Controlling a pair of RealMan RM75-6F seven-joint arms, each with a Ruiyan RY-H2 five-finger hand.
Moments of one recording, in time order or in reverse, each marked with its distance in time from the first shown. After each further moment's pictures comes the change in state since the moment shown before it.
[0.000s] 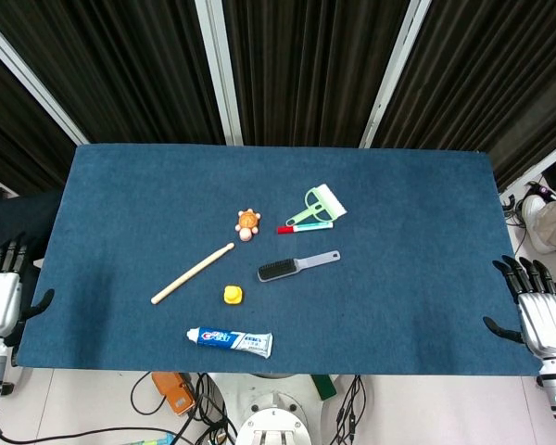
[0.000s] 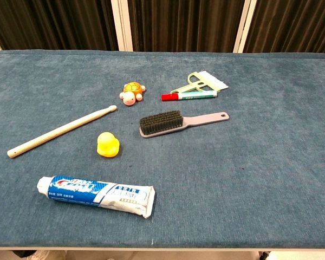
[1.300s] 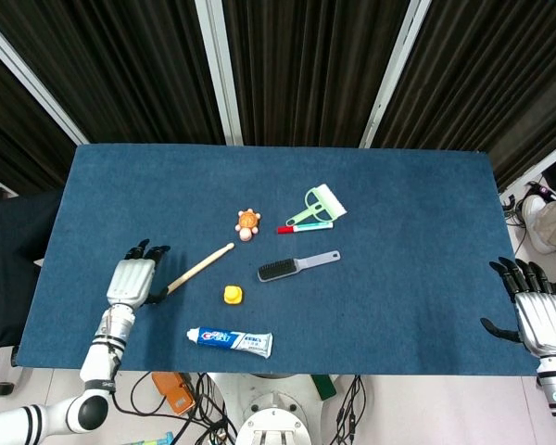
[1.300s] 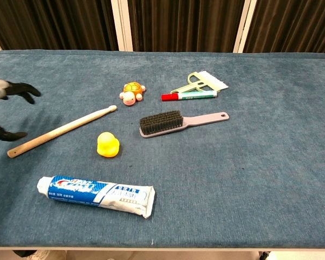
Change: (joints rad) left arm -0.313 -0.334 -0.064 -0.140 -0.371 -0.292 0.534; right arm 0.014 0.008 -0.004 -0.012 0.022 -0.046 0.013
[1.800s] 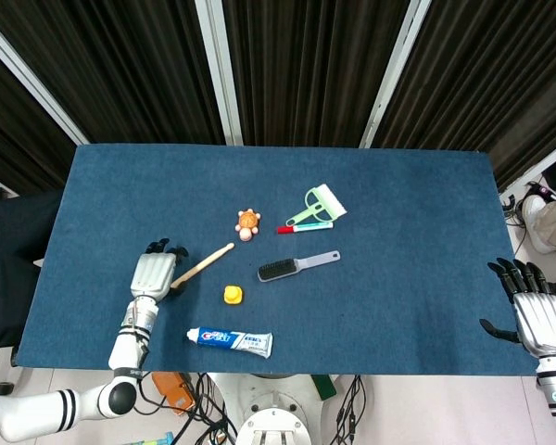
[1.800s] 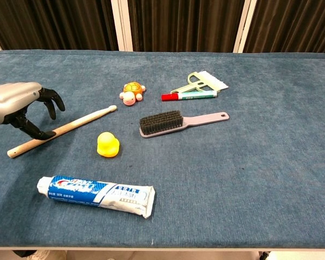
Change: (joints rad) left arm -0.090 -0.131 -0.023 0.096 -0.096 0.021 0.077; right arm 0.003 0.001 -0.004 0.000 -0.003 -0.006 0.000
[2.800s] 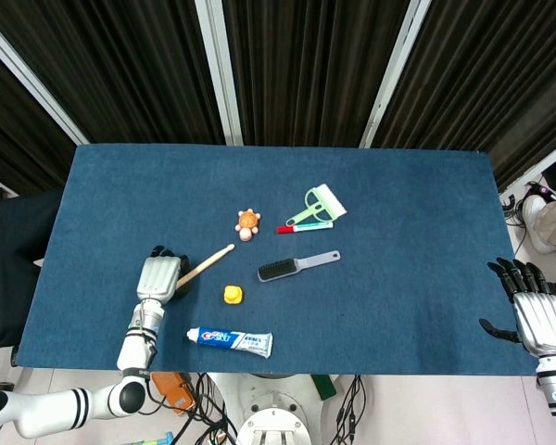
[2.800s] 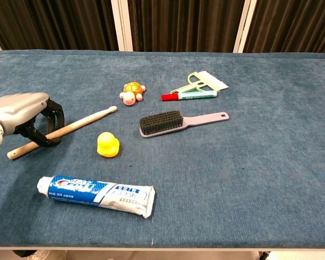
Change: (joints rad) left arm -0.019 -0.071 0.030 0.089 -0.024 0.006 -0.021; right arm 0.002 0.001 0.000 -0.002 0.006 -0.006 0.011
